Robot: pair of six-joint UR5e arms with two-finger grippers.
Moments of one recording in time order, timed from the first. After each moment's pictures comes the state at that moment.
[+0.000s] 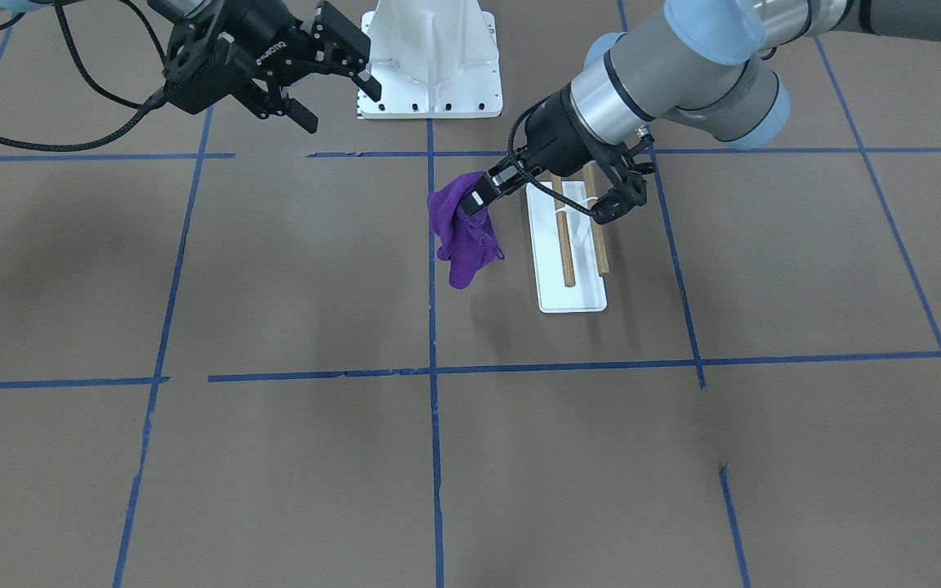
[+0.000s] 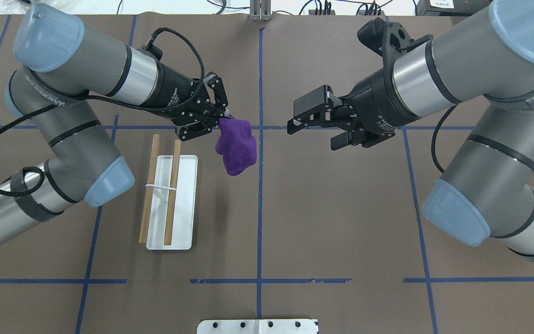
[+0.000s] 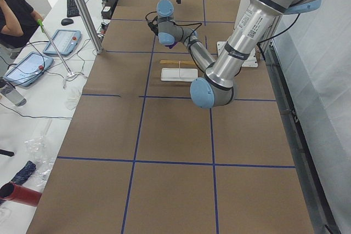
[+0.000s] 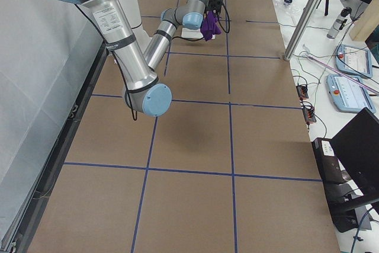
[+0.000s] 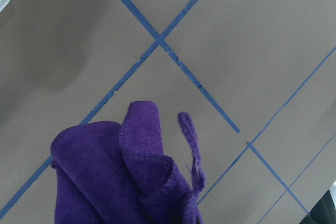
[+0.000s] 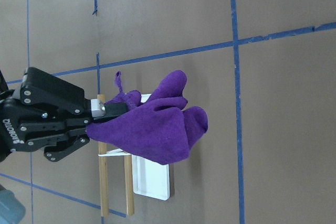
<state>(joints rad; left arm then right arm) -0.76 -2.14 -1.73 -2.30 -2.23 -2.20 0.77 -1.07 2.07 -1.27 2.27 1.43</state>
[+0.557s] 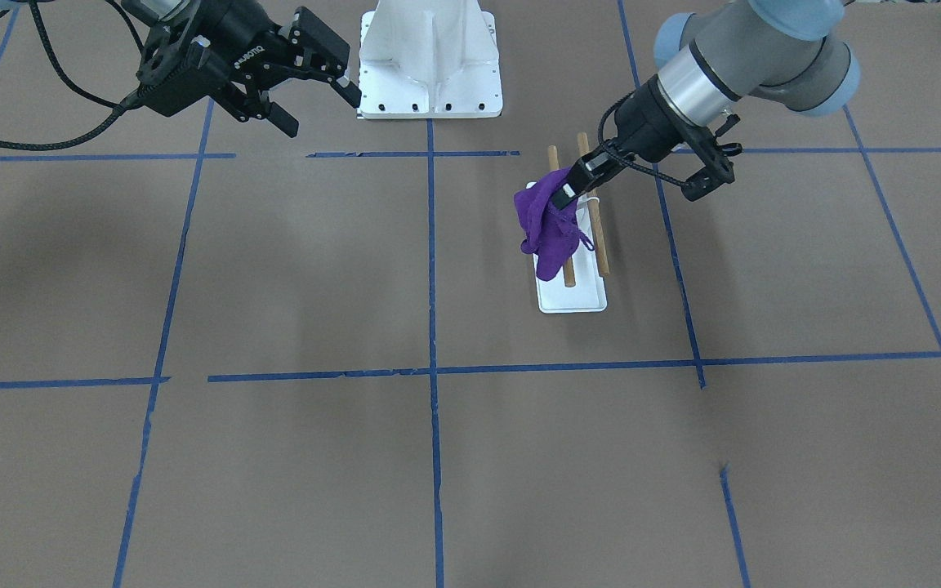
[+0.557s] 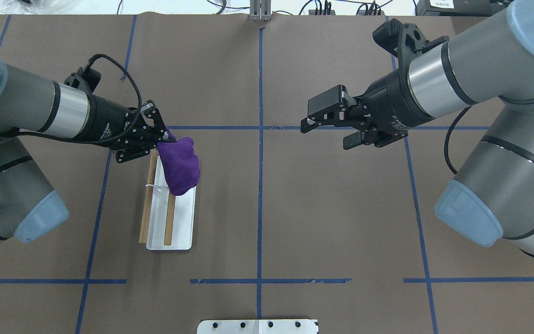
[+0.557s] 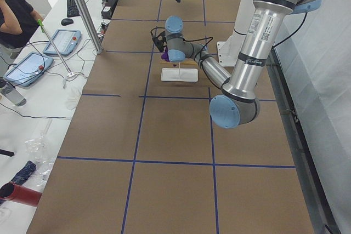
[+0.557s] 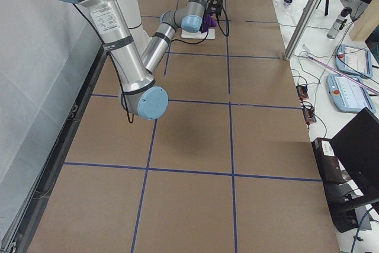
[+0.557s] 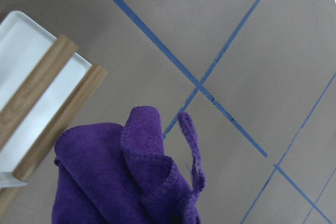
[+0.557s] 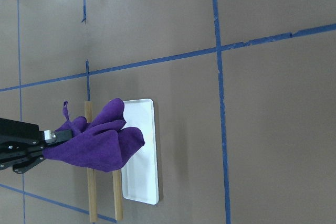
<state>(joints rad) -0.77 -1.88 -1.87 -2.30 -2.18 -2.01 0.79 -1.11 2.09 -1.27 2.27 1.43</state>
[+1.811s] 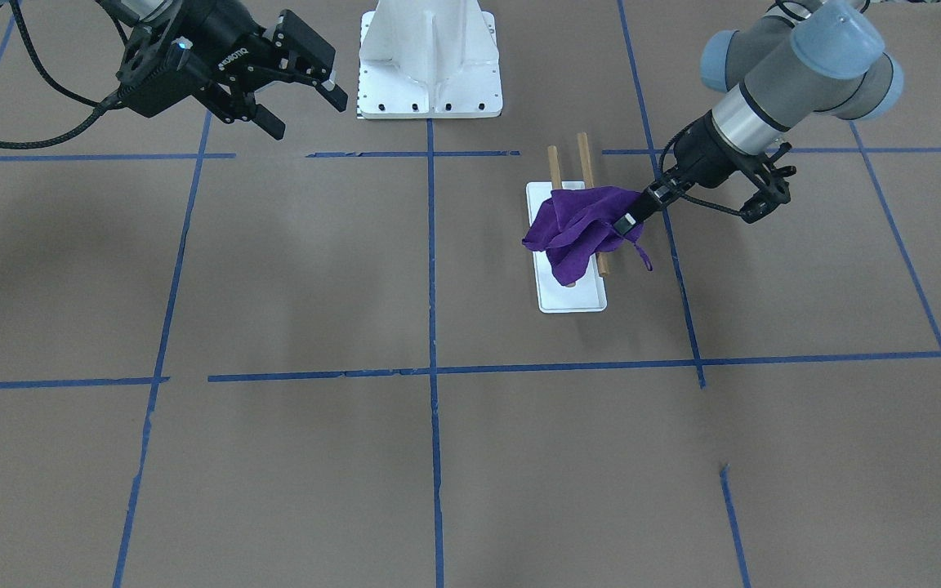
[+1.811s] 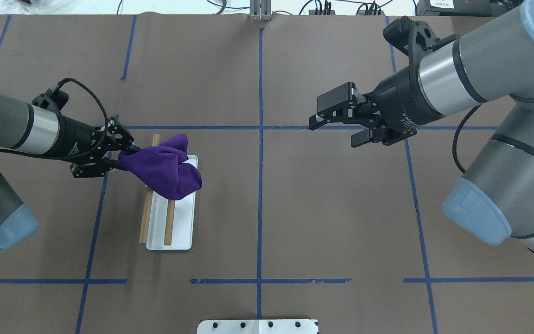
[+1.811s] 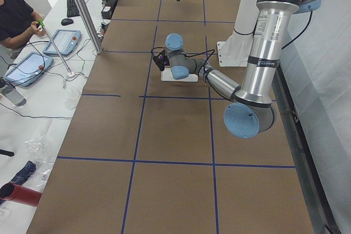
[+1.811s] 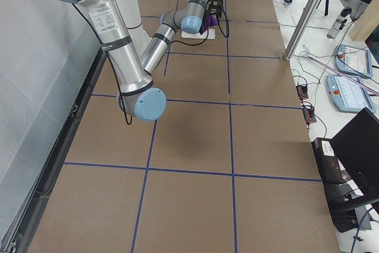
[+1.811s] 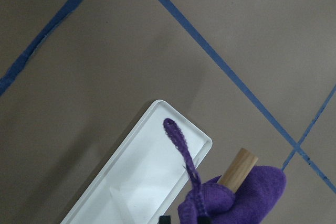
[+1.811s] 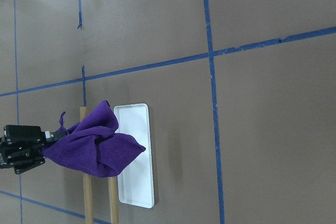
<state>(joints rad) -0.78 -1.76 -1.83 -2.32 -2.18 -1.95 0.81 -1.13 2.10 -1.27 2.27 1.43</state>
